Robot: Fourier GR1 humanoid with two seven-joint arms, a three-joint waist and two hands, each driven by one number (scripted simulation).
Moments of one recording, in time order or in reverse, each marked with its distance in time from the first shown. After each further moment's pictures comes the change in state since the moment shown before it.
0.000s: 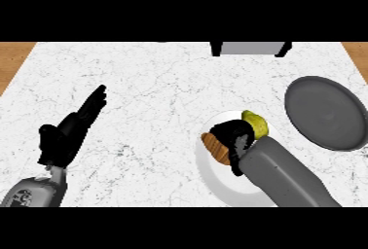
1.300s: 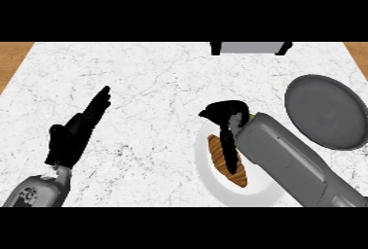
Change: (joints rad) left arm -0.021 0.065 -0.105 0.031 0.063 0.108 -0.023; right arm -0.203 -0.032 0.024 0.048 -0.360 -0.078 0.144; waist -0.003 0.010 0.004
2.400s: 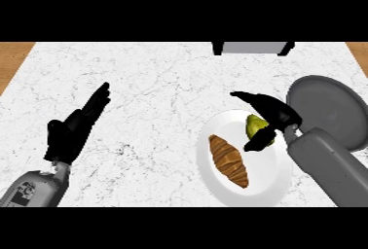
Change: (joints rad) left arm -0.036 0.044 -0.033 0.017 0.053 0.032 -0.009; right arm 0.227 -0.232 -0.086 -0.028 0.099 -0.563 -0.561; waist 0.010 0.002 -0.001
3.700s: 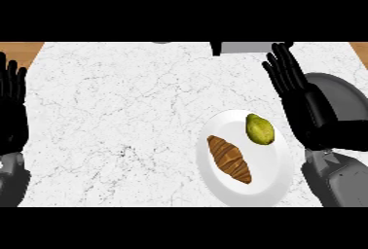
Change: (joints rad) left arm 0.011 0.005 0.297 -0.089 0.085 0.290 -0.208; right arm 0.232 0.165 -0.339 -0.507 -0.484 -0.380 -0.196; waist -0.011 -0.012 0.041
